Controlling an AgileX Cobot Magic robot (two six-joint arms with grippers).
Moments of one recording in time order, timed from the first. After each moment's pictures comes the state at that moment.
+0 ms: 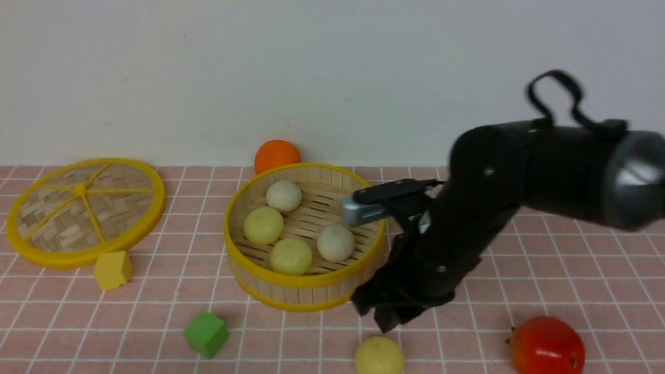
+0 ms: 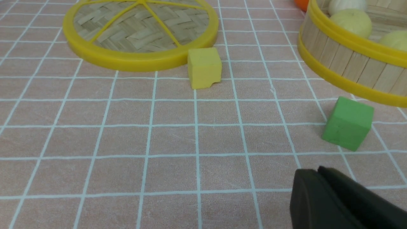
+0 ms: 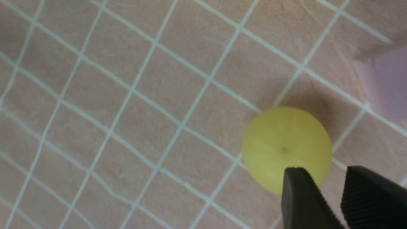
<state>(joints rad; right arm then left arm) 0.62 1.81 -1.30 0.28 0.87 -0.08 -0.08 -0.01 0.02 -0.01 0.36 -0.12</state>
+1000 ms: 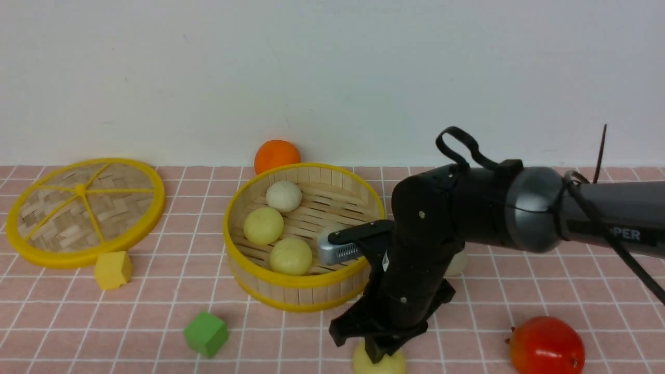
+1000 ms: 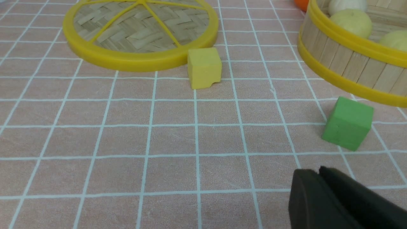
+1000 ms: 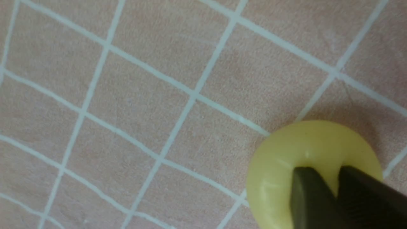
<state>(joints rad) 0.65 1.97 -1.33 0.24 0.86 -0.02 -0.08 -0.01 0.02 -0.01 0.36 -0.12</state>
